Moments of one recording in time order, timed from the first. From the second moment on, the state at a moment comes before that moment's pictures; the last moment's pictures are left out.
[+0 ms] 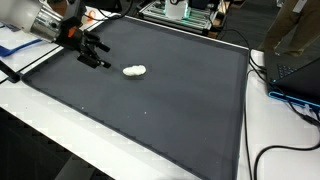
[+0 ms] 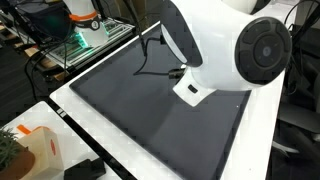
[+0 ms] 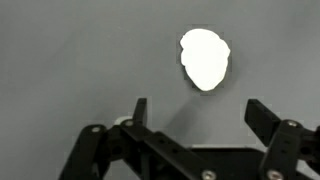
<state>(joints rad) -0.19 0.99 -0.05 -1.02 0.42 1.42 0.57</state>
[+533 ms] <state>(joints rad) -0.25 1.06 -0.05 -0.96 0.47 1.38 0.60</state>
